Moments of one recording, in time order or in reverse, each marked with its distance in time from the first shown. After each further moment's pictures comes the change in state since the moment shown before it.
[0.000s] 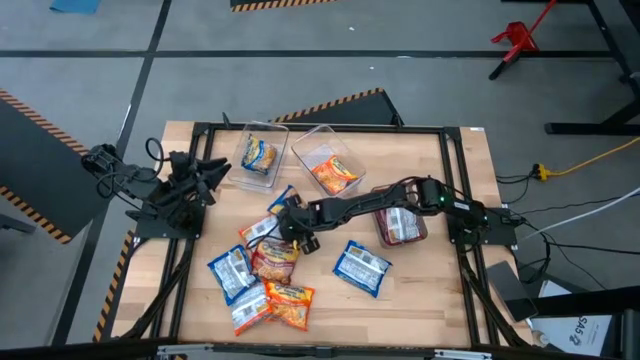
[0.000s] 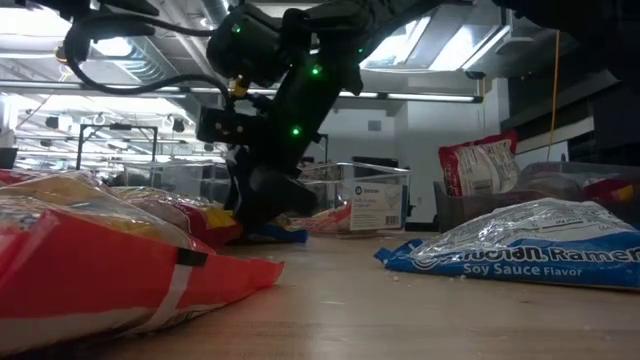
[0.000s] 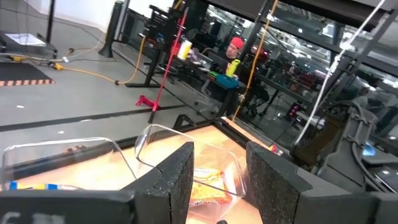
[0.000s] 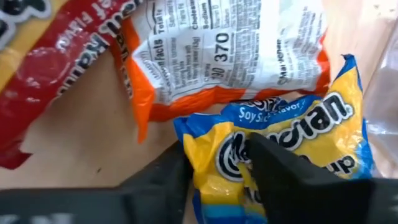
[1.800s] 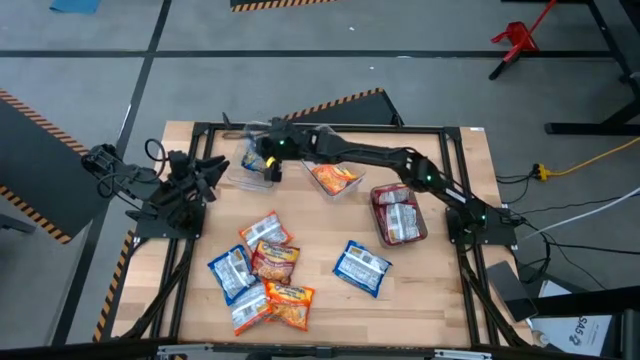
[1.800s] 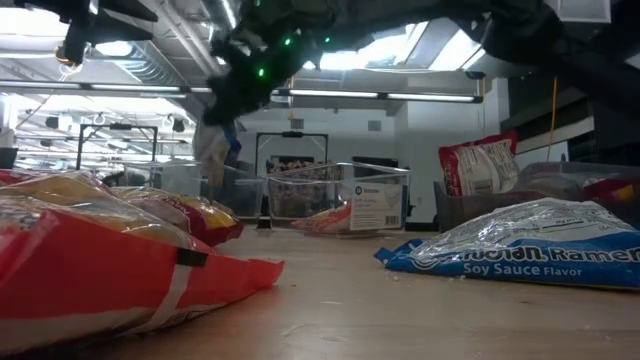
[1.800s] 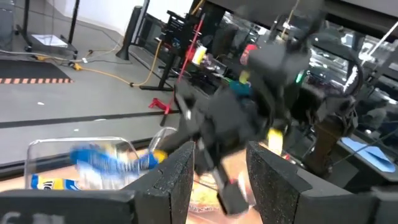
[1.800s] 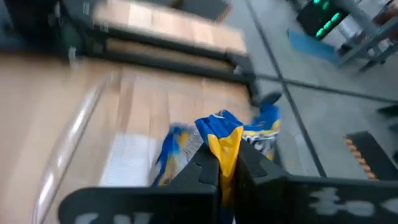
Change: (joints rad) left arm 0.000 0.000 0.000 -0.027 -0.072 -0.052; right arm -0.297 0.092 0.548 0.043 -0.066 0.127
